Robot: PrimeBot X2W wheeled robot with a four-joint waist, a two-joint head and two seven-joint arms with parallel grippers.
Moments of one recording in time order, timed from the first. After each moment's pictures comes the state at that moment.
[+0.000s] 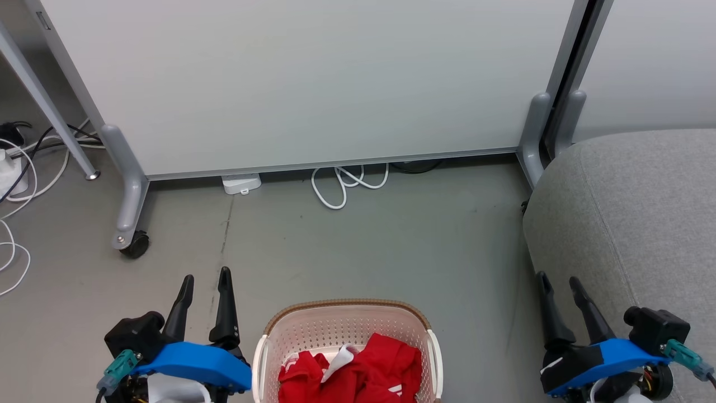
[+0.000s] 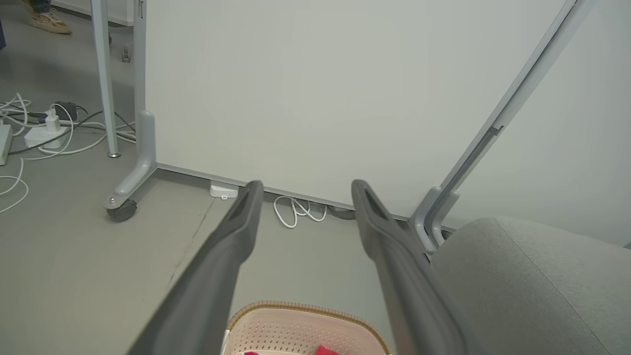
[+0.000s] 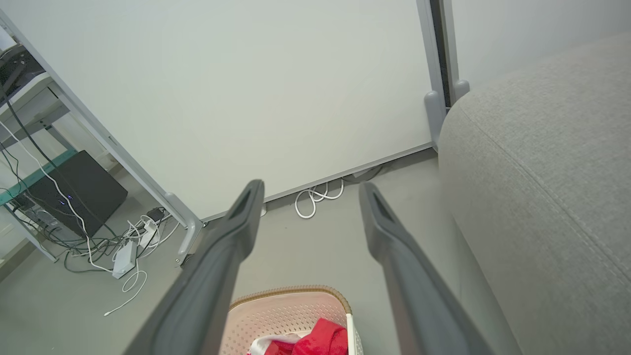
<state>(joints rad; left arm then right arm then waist) -0.08 0.07 -0.11 0.31 -0.47 -0.06 -0.16 -0.10 -0.04 0.00 0.34 0.45 0.13 -0.16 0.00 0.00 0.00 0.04</state>
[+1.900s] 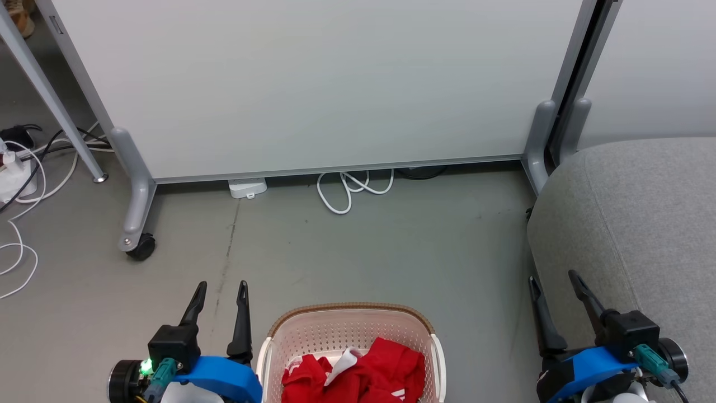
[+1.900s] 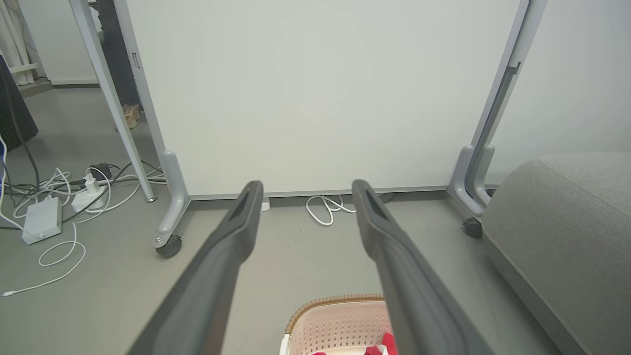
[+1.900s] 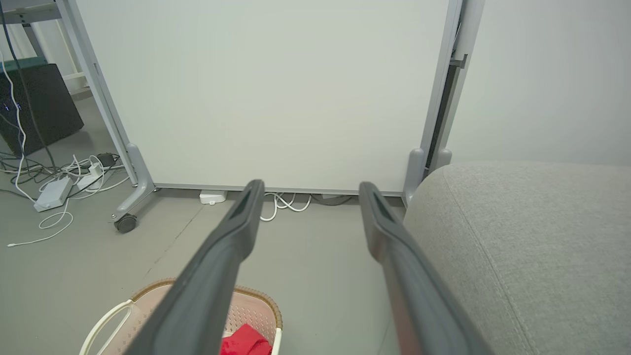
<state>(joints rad) -0.10 0.05 -0.11 0.44 -0.15 -0.07 -0.26 -0.10 -0.05 -0.02 0.36 0.04 0.13 -0.26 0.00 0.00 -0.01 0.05</state>
